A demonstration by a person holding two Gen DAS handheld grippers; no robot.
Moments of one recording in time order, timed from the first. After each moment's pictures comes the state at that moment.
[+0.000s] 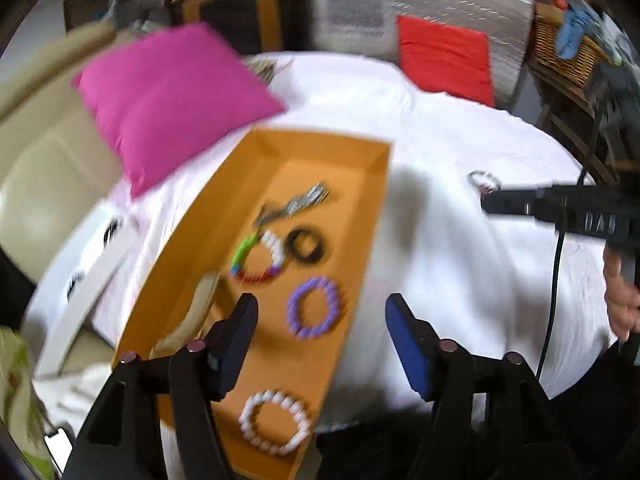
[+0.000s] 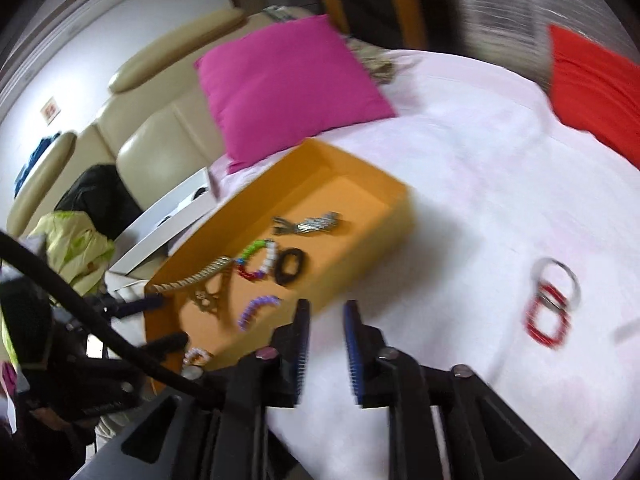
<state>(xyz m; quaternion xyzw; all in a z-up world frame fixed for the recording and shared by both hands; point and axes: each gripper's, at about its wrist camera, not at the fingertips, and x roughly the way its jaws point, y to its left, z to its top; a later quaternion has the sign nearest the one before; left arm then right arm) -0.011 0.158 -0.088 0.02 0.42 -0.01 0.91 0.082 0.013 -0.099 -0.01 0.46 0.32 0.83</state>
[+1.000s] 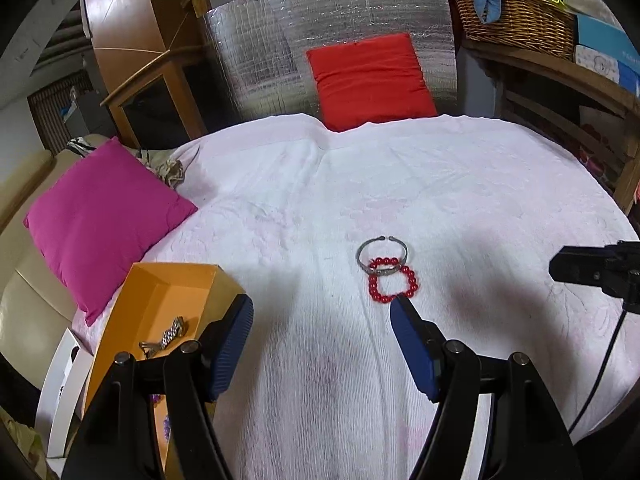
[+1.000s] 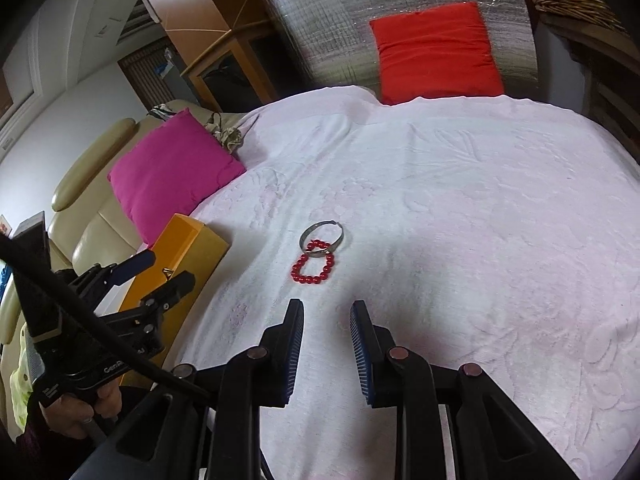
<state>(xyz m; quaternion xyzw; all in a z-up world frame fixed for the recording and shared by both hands) 0.059 -0.038 -0.076 0.13 0.35 -0.04 0.93 0.050 -0.229 -0.098 0.13 0.42 0.18 0.88</state>
